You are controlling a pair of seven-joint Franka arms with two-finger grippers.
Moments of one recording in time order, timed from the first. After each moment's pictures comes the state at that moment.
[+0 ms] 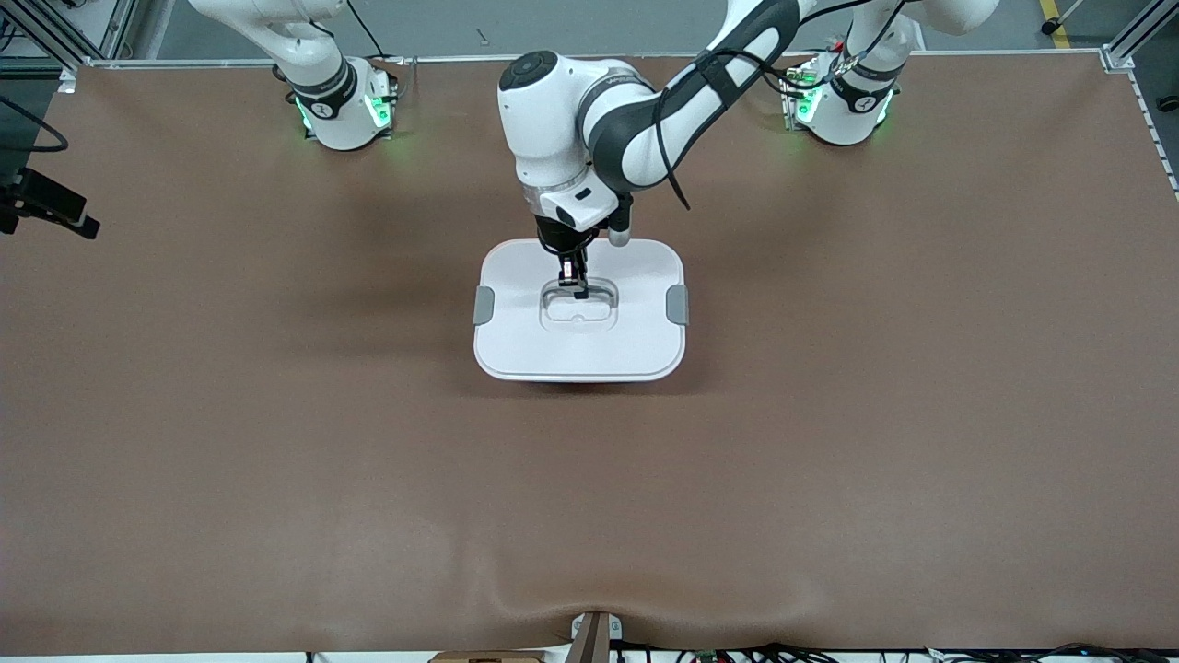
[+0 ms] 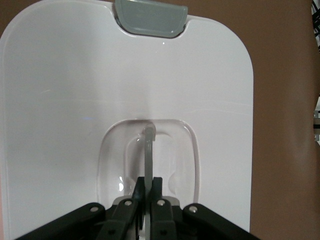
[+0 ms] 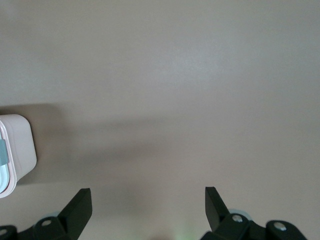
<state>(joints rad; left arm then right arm) -0.68 0.57 -0.36 -1.50 0.63 2.05 -2.81 -0.03 -0.02 -0.09 -1.52 0.01 1.47 -0.03</state>
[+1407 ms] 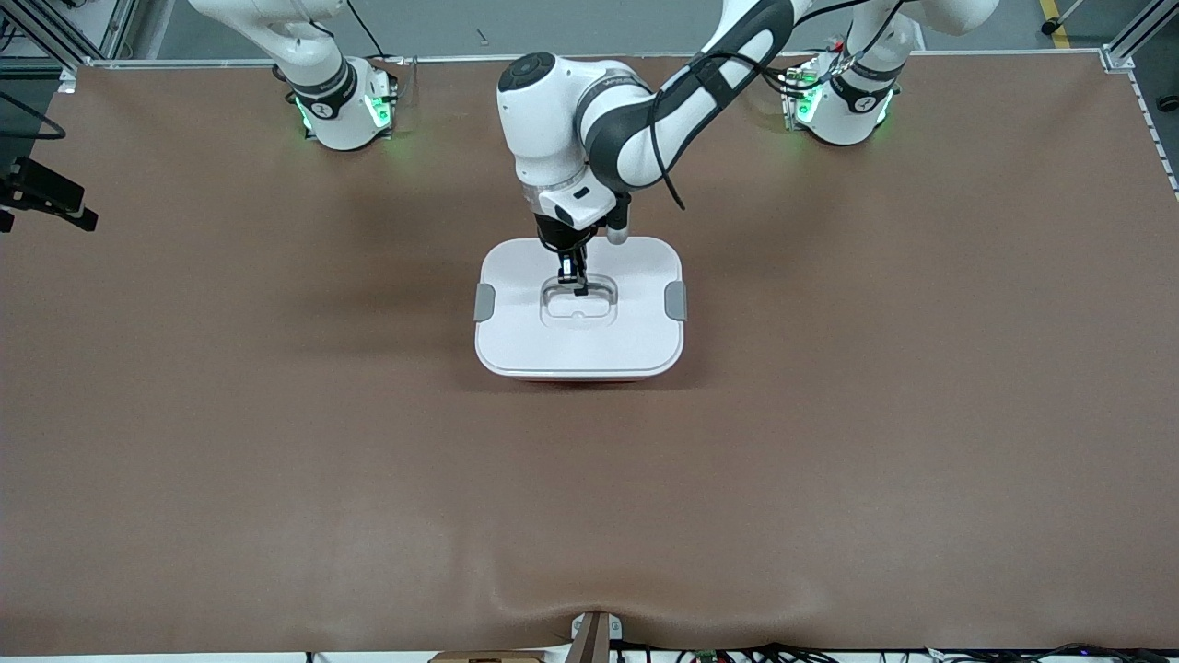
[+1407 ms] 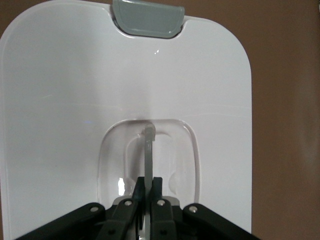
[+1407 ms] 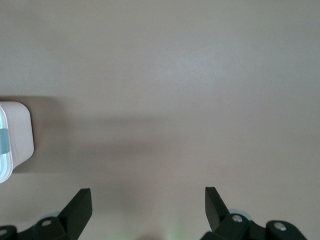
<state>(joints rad) -0.69 0.57 -0.36 -1.52 0.63 2.06 -2.82 -0.03 -0.02 -0.09 -1.52 0.01 1.46 -0.11</state>
